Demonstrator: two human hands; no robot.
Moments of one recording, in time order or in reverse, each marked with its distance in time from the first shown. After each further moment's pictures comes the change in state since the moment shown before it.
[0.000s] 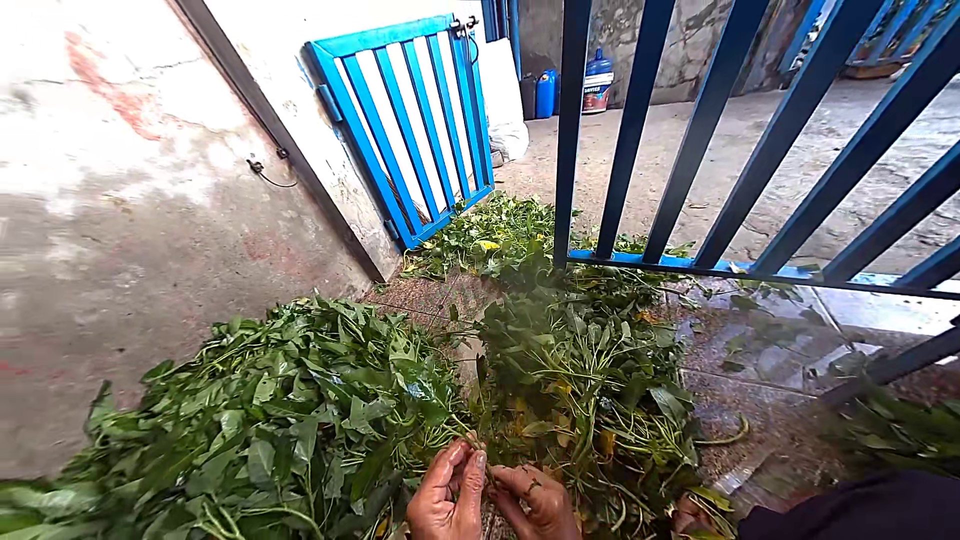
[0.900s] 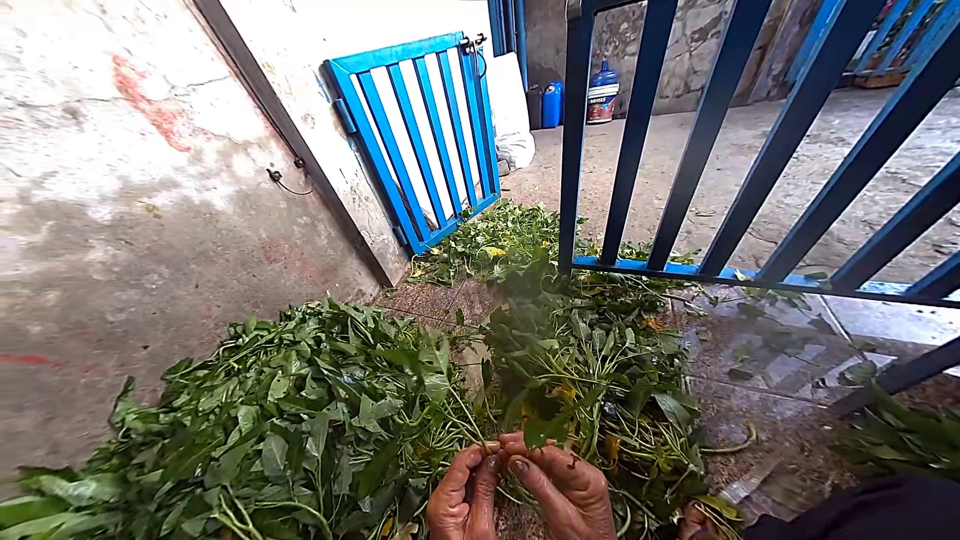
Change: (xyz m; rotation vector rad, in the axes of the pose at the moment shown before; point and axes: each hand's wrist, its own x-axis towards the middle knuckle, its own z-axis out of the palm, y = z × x) left_hand -0.009 -0.009 0.003 -0.214 -0.110 0.115; right_hand 0.043 -0.063 -0.031 0.639 0.188 0.051
